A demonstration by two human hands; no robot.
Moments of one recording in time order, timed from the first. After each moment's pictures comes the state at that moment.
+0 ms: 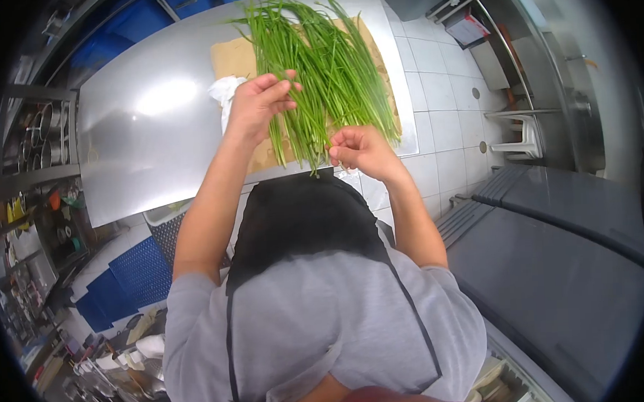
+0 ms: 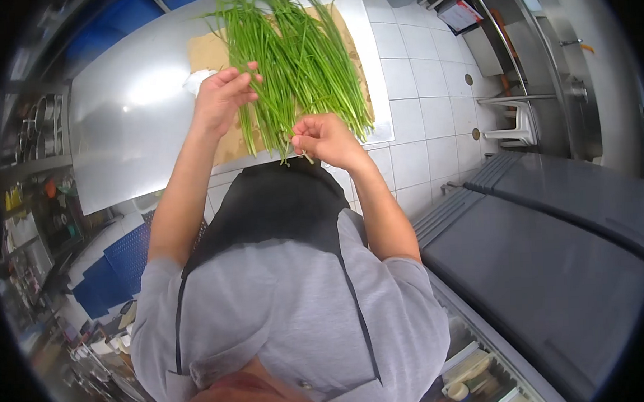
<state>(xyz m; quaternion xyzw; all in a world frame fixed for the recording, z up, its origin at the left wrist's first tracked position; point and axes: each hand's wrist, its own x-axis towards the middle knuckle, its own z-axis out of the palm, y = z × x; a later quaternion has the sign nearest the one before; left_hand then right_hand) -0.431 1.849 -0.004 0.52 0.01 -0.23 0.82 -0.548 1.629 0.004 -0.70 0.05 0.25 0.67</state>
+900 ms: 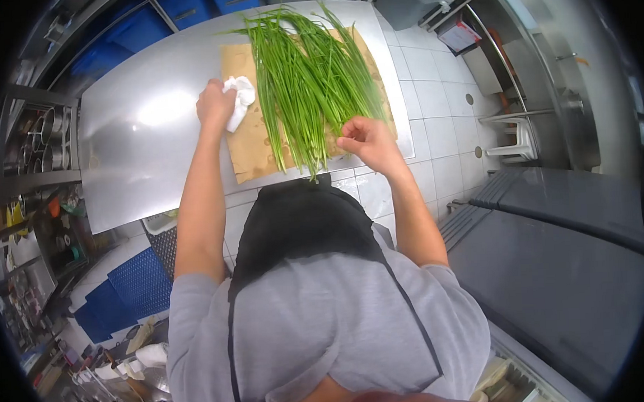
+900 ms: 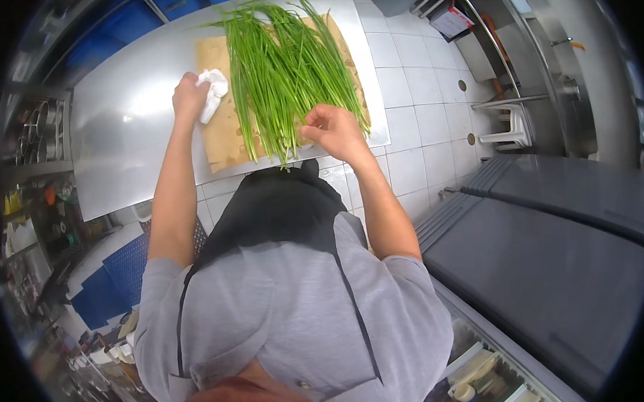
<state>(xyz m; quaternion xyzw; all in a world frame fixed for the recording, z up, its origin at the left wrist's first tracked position) -0.358 1.923 -0.073 0.96 0.05 -0.02 0.26 -0.540 1.617 -0.002 -0.86 0.07 0.10 0.50</state>
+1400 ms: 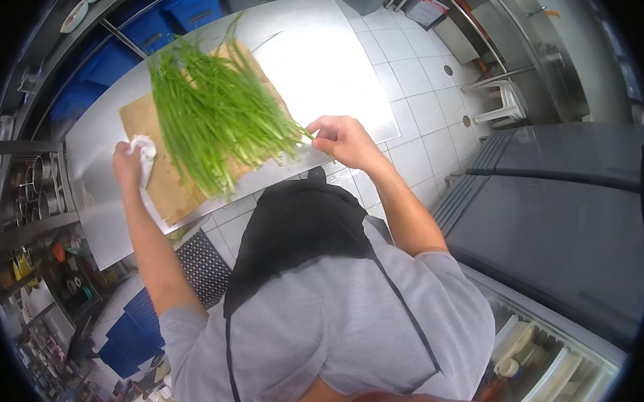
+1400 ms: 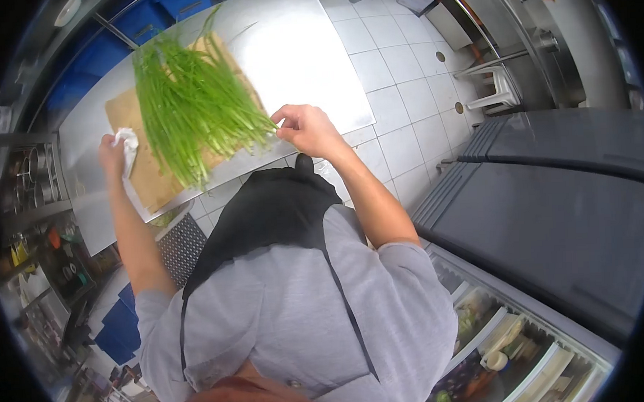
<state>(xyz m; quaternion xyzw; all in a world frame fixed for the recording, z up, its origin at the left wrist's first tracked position) -0.337 2.141 -0.091 0.97 0.04 0.08 0.21 -0.553 1.639 0.008 -0.84 0.07 0.12 0.53</state>
